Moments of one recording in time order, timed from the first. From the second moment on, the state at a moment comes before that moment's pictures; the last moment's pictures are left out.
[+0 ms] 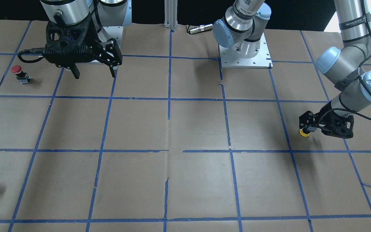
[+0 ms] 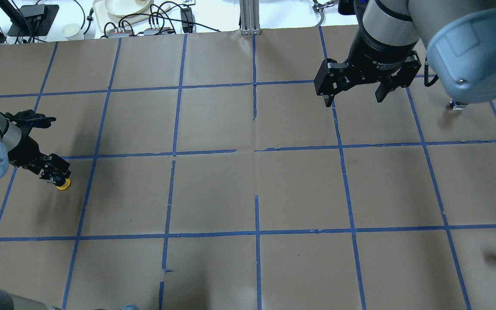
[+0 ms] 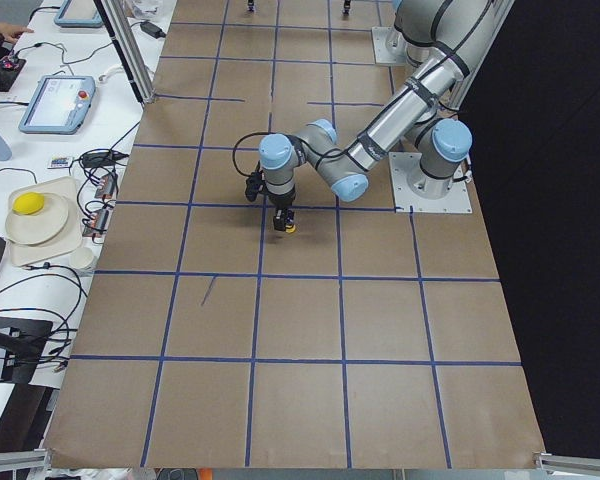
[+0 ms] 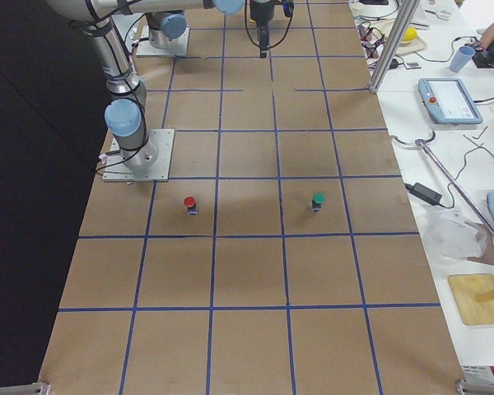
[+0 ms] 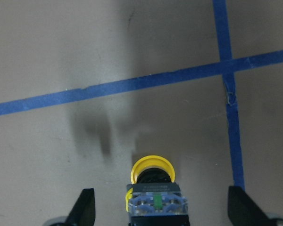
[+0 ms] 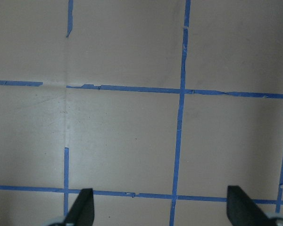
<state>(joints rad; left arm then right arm) -0.97 -1.85 -2.00 -0.93 1.61 0.78 1.68 -1.59 1.57 -1.60 -1.55 0.04</state>
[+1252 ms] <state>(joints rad) -1.00 -1.80 -1.89 -1.16 1.44 0.73 1.68 -1.59 1.57 -1.60 -1.55 0.04</state>
